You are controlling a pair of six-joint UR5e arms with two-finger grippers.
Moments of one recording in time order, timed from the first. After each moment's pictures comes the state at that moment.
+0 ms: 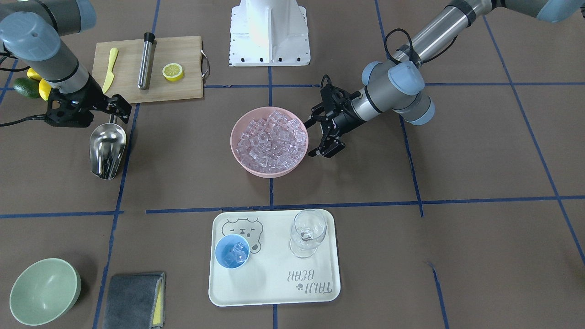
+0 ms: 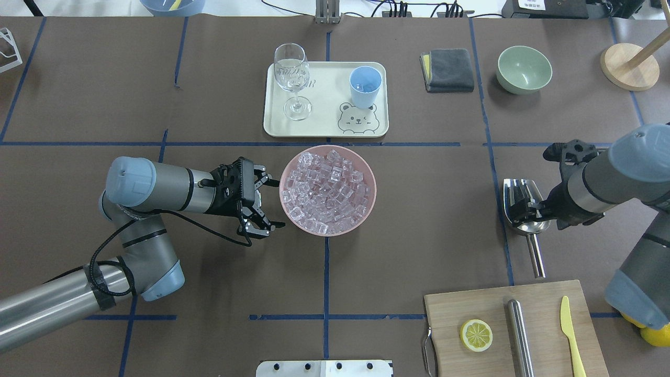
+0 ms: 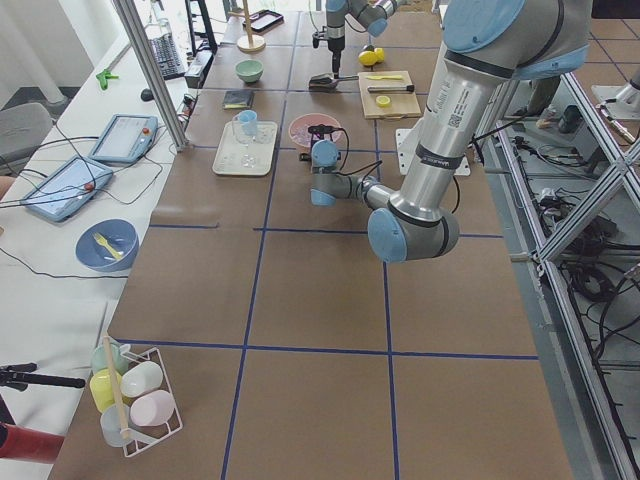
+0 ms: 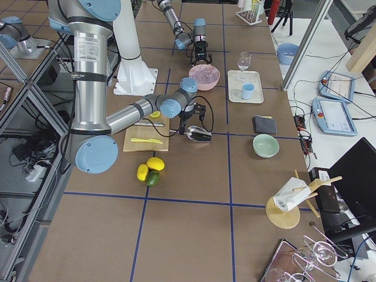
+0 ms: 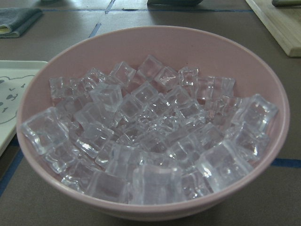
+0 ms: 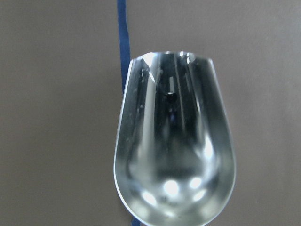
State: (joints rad) left arm -0.54 -2.06 -1.33 -2.90 -1.99 -0.03; right arm 0.78 -1.60 1.98 -1.36 2.09 1.01
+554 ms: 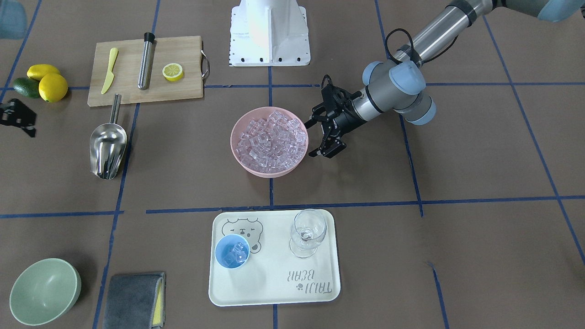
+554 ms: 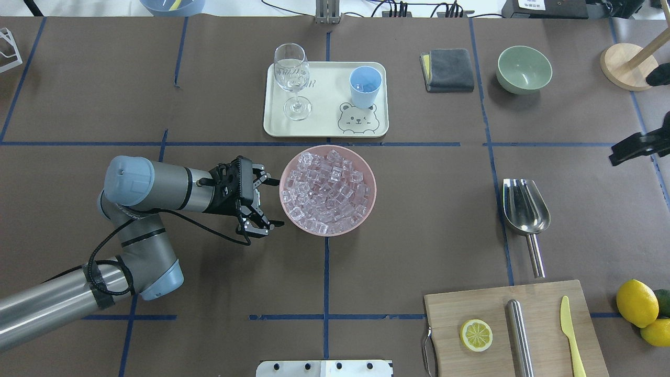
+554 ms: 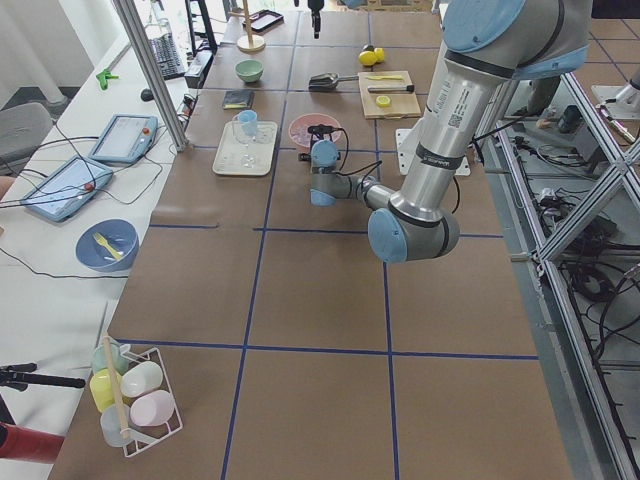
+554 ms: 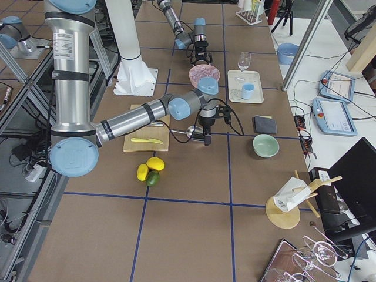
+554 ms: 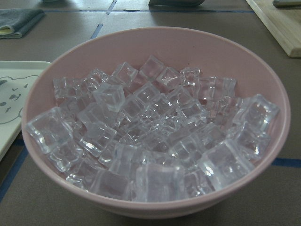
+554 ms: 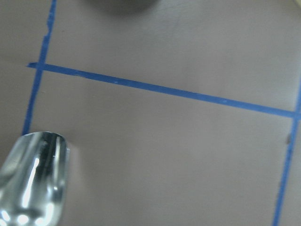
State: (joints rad) left arm -0.55 -2.05 -1.34 -2.90 -1.99 -0.03; right arm 1.23 -1.60 1.96 -1.61 2.21 0.27
